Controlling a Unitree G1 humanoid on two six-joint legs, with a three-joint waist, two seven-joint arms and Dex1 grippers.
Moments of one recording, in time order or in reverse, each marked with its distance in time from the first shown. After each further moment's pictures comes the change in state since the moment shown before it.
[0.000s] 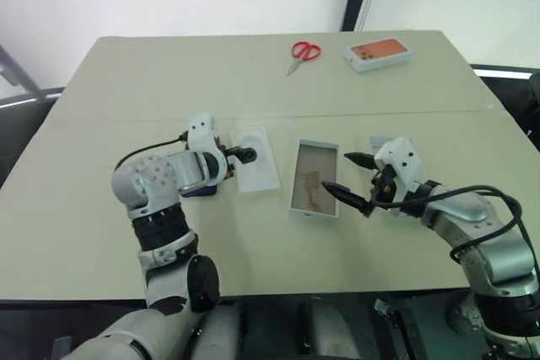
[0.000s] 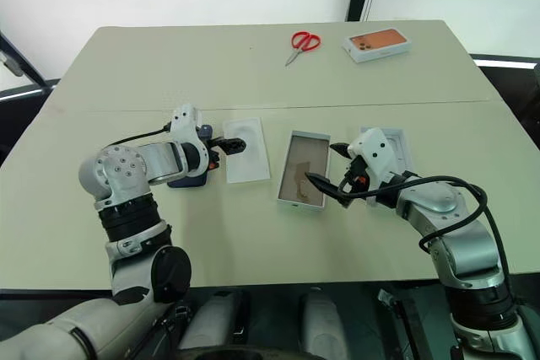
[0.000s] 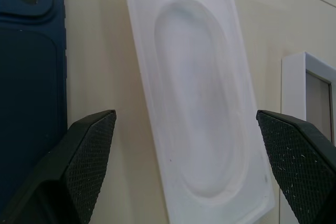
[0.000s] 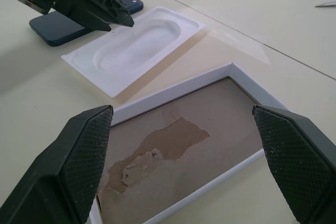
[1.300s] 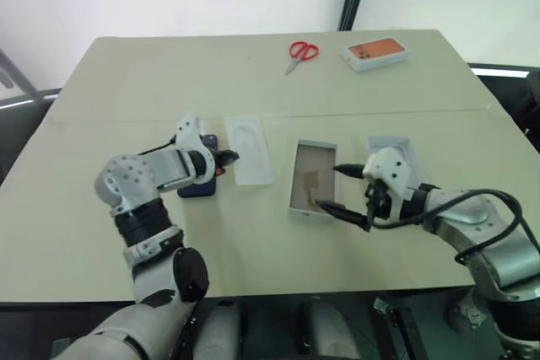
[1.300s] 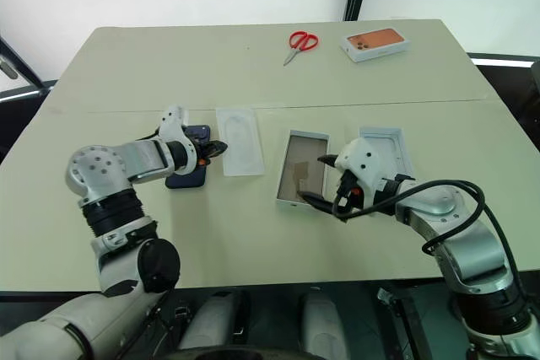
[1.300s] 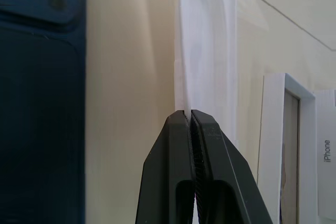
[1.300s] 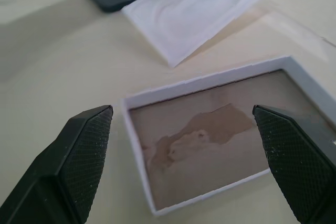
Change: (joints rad) left arm -0.025 0.144 0.147 0.139 -0.234 0.000 0.032; right arm 0.002 -0.149 0.116 -0.105 -0.020 0.013 0.124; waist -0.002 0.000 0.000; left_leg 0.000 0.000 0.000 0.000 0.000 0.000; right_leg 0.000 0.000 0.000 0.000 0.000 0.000
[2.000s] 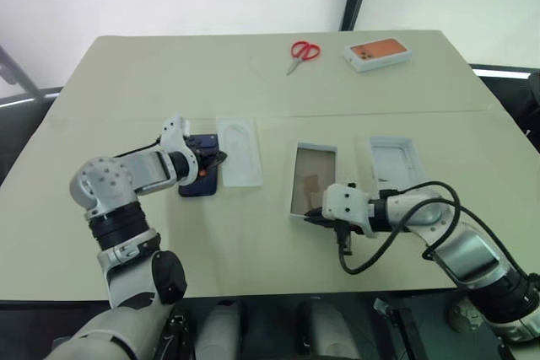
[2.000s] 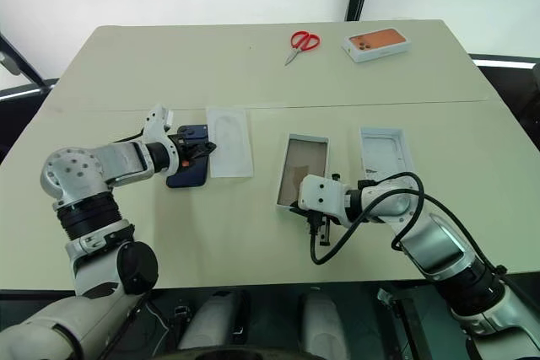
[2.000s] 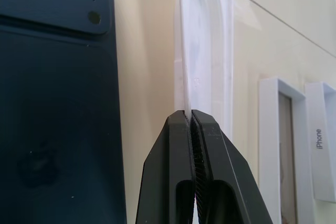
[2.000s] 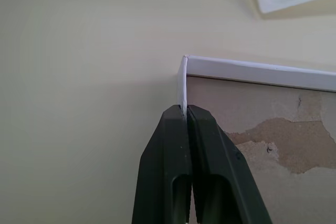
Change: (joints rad) left arm 0.048 0.087 -0.028 -0.007 -0.102 0.000 -0.067; right arm -0.126 -0.006 0.304 0.136 -0.296 -0.214 0.152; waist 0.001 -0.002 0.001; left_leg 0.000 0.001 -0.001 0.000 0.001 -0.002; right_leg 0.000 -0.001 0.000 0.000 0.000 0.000
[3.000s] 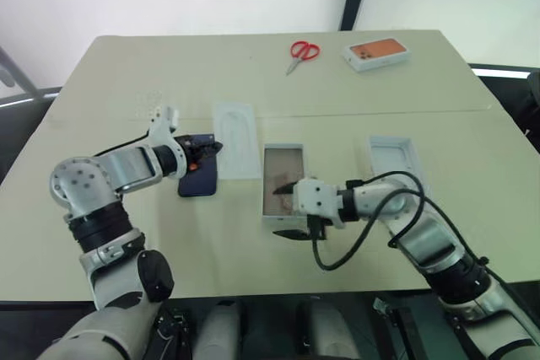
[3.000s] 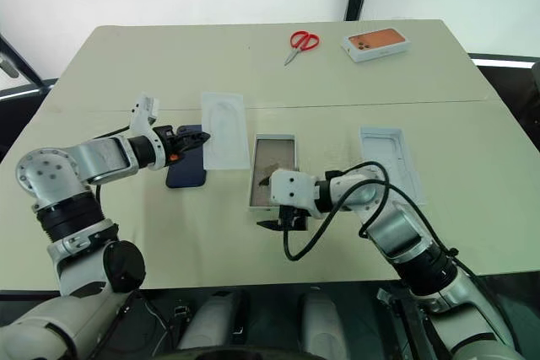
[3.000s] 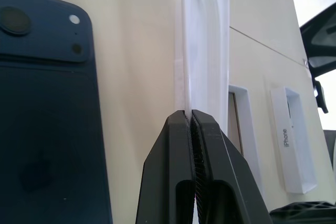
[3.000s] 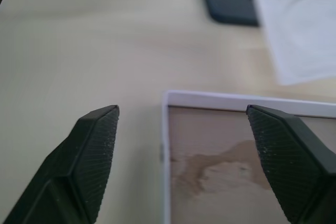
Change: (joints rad) left arm 0.003 0.092 0.044 0.028 -0.210 0.000 0.052; right arm -0.120 0.184 -0.012 0.050 -0.001 0.002 0.038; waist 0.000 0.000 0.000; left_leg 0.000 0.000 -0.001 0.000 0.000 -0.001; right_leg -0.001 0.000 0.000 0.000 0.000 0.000
